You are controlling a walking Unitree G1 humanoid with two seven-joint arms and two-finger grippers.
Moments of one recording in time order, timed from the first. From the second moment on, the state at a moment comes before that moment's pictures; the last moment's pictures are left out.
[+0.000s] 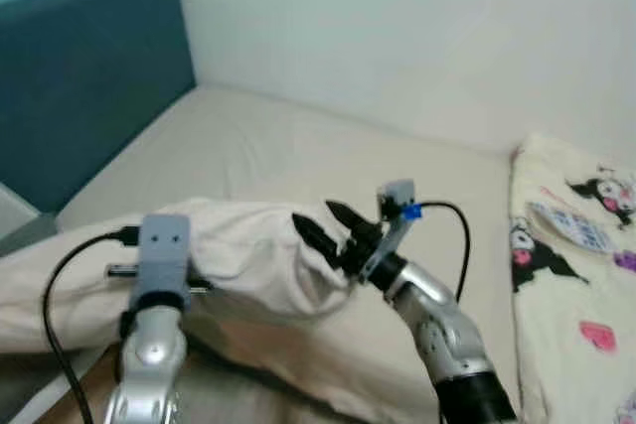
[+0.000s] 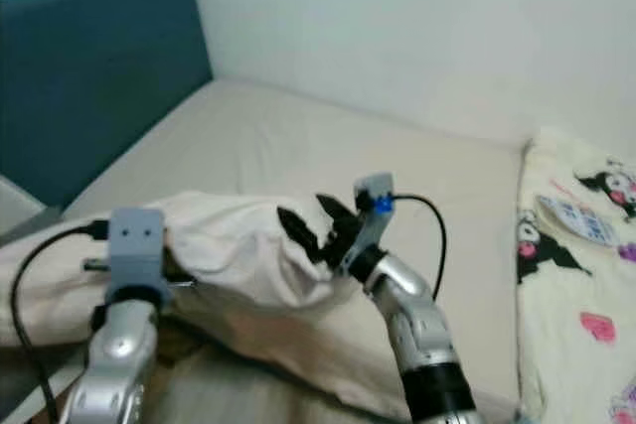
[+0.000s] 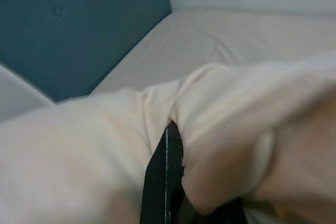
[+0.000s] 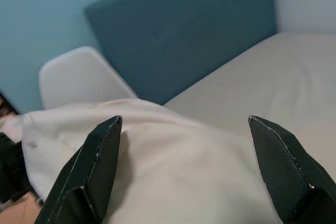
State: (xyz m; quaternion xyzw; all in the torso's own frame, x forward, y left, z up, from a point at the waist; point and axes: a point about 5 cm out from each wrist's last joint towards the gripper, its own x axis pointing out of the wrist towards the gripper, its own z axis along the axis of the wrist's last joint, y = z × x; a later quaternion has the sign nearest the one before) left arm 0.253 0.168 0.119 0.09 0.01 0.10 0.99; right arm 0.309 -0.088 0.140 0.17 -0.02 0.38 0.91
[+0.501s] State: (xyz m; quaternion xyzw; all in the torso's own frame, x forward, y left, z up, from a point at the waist) left arm 0.286 0.165 0.203 0.10 -0.17 0.09 0.98; right arm 0.310 -0.093 0.142 0.18 -0.05 0.38 0.90
